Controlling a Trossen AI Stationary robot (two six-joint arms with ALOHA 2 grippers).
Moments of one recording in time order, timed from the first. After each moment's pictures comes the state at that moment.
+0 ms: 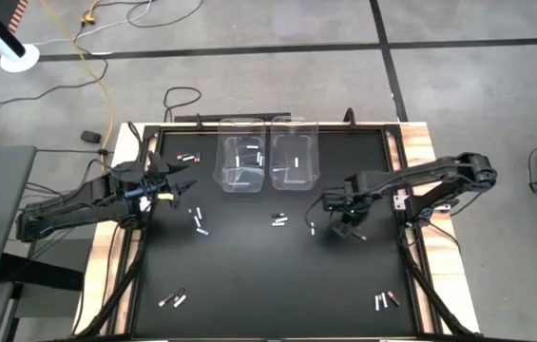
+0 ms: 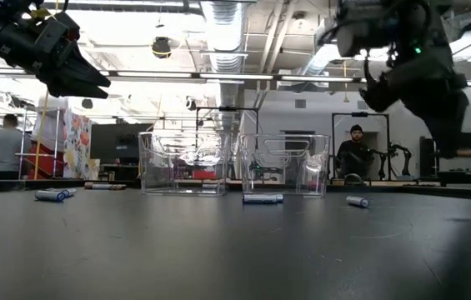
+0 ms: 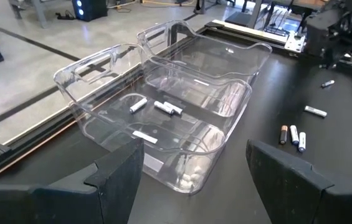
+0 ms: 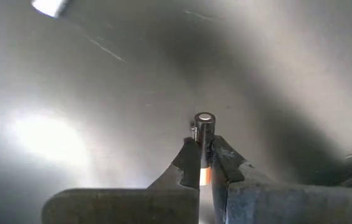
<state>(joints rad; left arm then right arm) 0.32 0.27 0.37 -0.41 -0.21 -0.12 0.02 1.43 0.93 -1.12 -0.13 0.82</state>
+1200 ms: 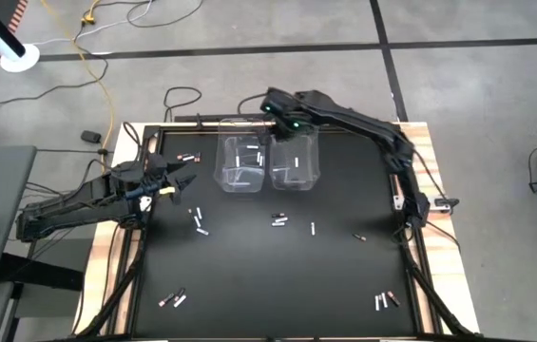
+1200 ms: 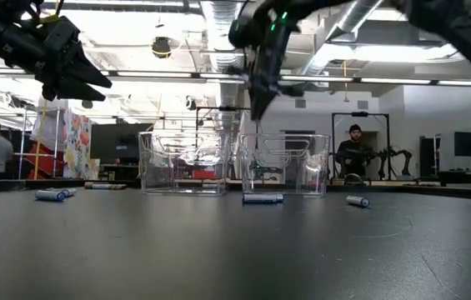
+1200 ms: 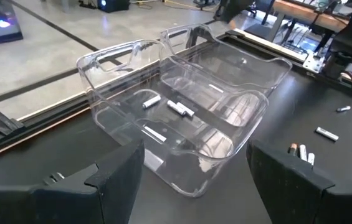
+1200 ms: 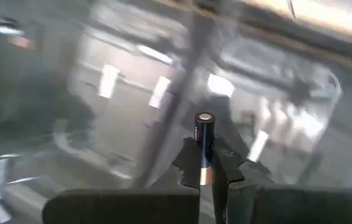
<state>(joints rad) 0.32 0.27 0.37 -0.41 -0.28 -0.25 -0.44 2.13 2.16 -1.20 0.08 0.76</state>
